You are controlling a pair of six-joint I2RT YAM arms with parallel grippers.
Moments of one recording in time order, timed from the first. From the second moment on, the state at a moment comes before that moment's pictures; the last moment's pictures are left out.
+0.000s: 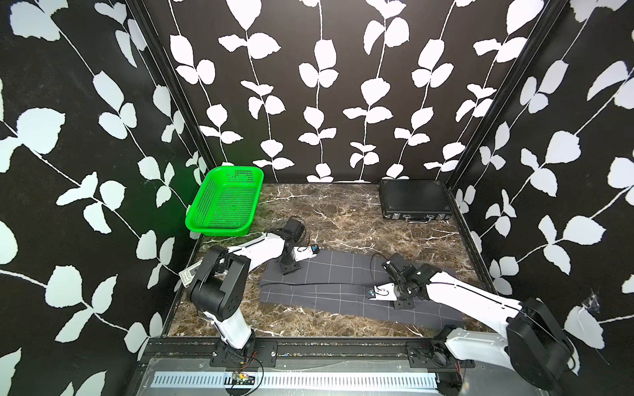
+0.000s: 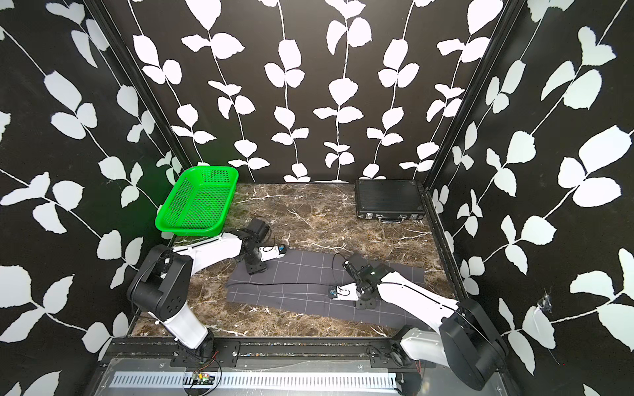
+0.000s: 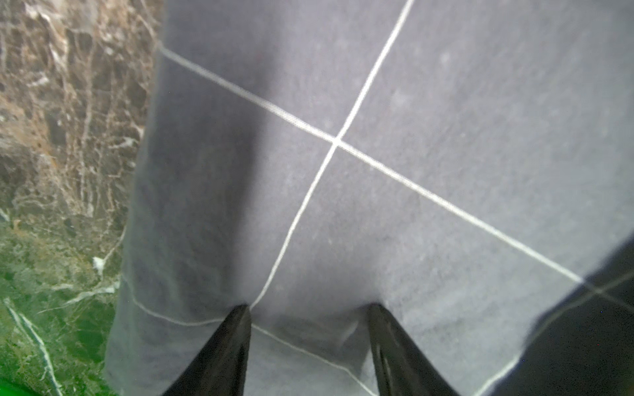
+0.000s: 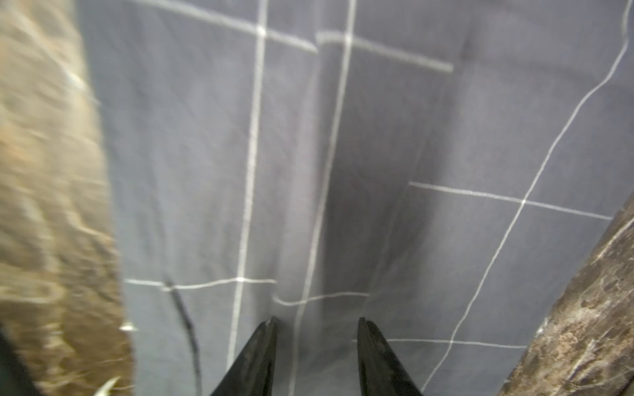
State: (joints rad) left arm -0.47 1.68 0.99 -0.68 -0.06 0.83; right arm 0.67 1.19 0.62 -0.76 0.00 -0.95
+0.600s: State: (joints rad) left arm -0.59 1.53 0.92 -0.76 0.04 0.76; right arm 0.77 1.64 0.92 -0.34 -0.04 -0.68
